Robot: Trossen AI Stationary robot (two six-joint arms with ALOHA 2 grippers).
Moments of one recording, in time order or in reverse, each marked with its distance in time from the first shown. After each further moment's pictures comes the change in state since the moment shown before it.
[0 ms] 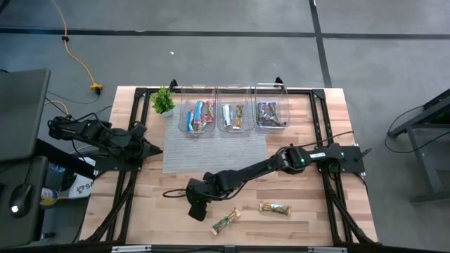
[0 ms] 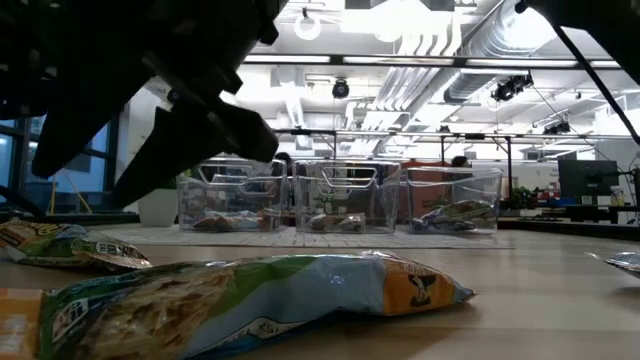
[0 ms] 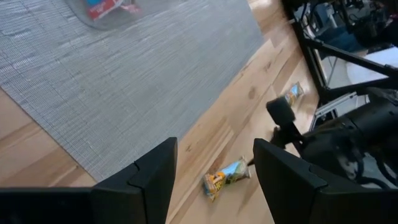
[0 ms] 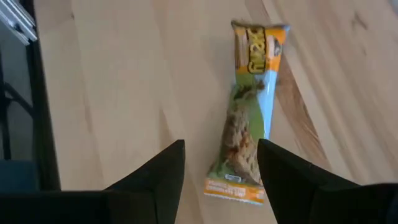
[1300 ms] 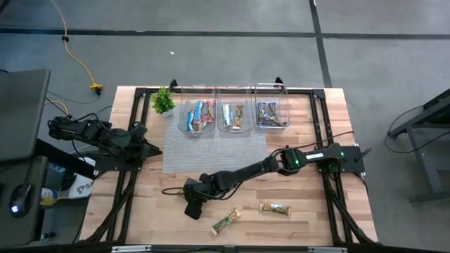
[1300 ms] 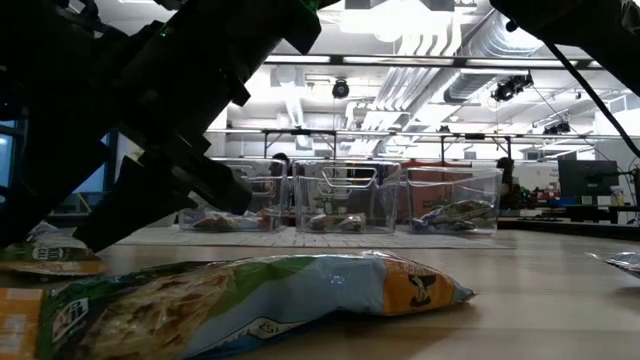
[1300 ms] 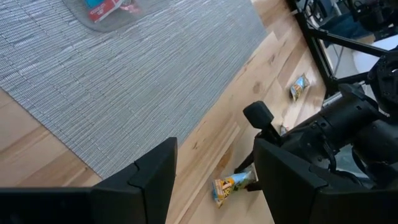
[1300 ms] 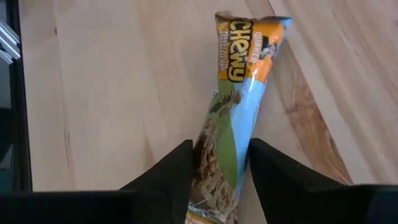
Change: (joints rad) left arm 0.000 0.000 0.000 -0.015 0.009 0.055; right arm -0.006 0.112 0.005 0.153 -0.057 0.030
